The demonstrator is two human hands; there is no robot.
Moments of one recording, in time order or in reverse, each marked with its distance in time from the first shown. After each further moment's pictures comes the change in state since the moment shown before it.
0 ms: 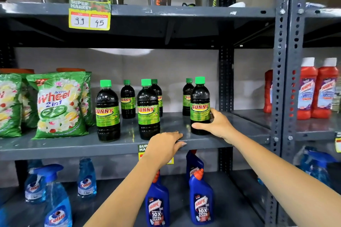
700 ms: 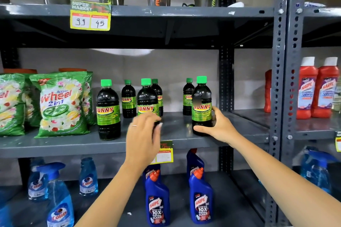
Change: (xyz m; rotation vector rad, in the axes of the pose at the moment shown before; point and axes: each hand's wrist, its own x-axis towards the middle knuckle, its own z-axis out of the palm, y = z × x) left_hand -0.029 -0.018 -0.029 -0.089 0.726 0.012; right_hand -0.019 0.002 -0.006 -0.045 -0.005 -0.066
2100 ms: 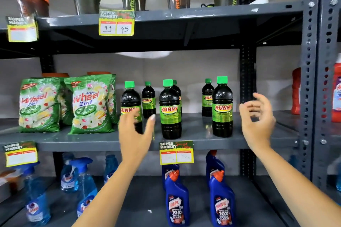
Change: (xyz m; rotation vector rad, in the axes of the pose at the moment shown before) left_hand -0.005 -0.042 -0.040 -0.157 0.164 -0.522; right_hand -0.017 -0.009 0.006 0.359 0.679 -0.341
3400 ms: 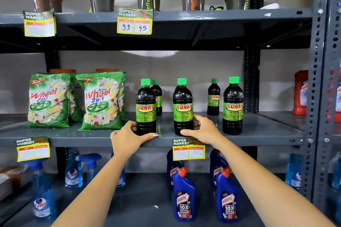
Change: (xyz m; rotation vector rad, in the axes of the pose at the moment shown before) left_hand 0.027 -0.074 -0.039 0.326 -0.317 -0.229; right_hand -0.048 -0.016 0.119 -0.384 -0.830 0.311
